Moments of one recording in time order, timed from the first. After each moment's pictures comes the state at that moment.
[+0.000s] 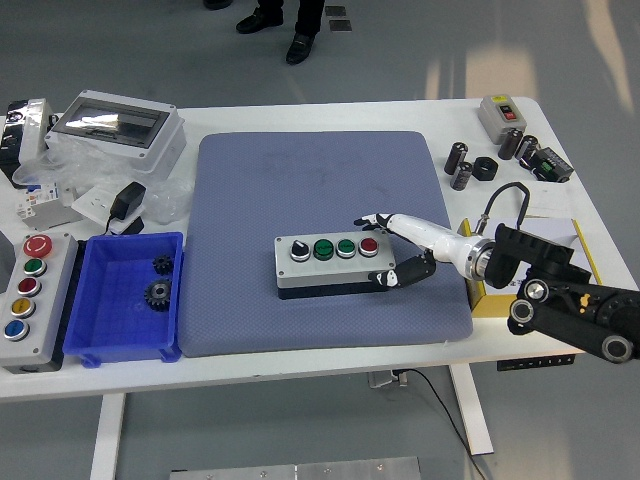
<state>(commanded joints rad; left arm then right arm) -0.01 0.15 -1.49 -0.18 1.69 -0.02 0.30 0.78 -0.56 0.27 1.33 -1.26 -0.09 -0.06</state>
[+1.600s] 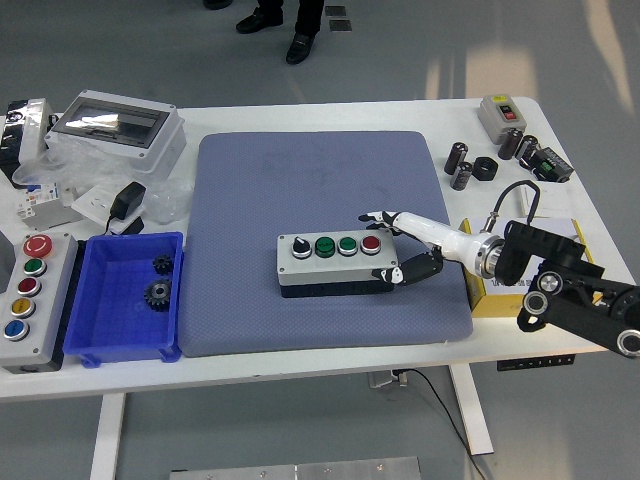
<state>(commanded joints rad) -0.01 0.15 -1.48 -0.18 1.70 -0.03 0.30 0.76 -0.59 0.32 1.35 -1.19 -0.03 -0.04</state>
